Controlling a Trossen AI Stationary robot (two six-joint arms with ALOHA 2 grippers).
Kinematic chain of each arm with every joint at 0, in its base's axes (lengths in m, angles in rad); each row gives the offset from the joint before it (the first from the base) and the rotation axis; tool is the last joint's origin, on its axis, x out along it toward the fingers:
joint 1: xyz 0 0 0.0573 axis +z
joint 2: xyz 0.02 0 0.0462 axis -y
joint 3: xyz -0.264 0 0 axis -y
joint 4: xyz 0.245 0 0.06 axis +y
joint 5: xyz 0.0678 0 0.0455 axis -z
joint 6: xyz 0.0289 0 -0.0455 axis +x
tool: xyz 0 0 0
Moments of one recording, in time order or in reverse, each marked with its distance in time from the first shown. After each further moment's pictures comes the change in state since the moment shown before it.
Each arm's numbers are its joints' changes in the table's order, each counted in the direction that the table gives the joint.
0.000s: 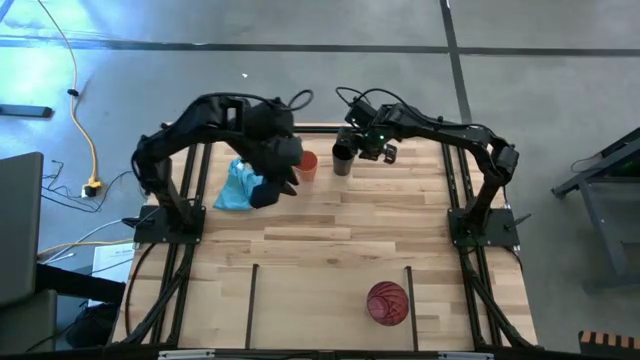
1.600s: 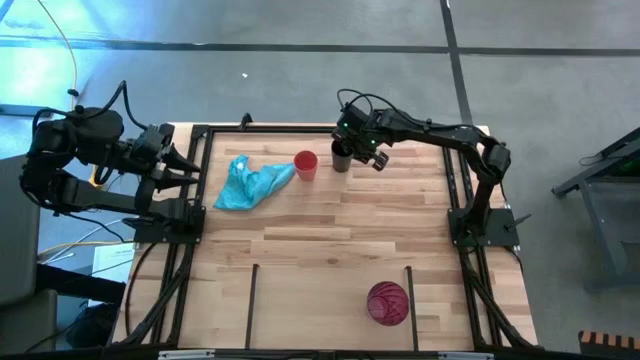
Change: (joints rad) left arm 0.000 0.981 -0.775 -0.291 -0.173 -0.203; right arm 0.023 -0.064 -0.001 -0.078 0.077 0.318
